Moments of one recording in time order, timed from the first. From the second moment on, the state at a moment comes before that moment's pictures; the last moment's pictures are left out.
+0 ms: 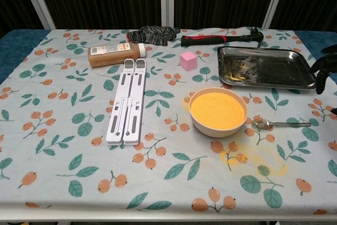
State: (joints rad) left arm -0.06 -1.29 -0.04 -1.45 1.46 1.49 -0.04; right arm 0.31 -1.32 0.07 -1.56 -1.51 1.14 -0.27
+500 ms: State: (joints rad) left arm -0.06 -1.31 -0.04 -1.43 1.46 1.47 -0.06; right arm 0.39 -1.53 0.05 -1.31 -1.45 1.04 -0.31
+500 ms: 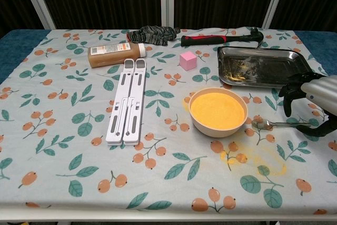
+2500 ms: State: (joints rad) left arm -0.03 -1.31 -0.04 -1.39 1.44 1.49 -0.10; right arm 0.61 -1.56 0.15 -1.50 -1.28 0.95 -0.52
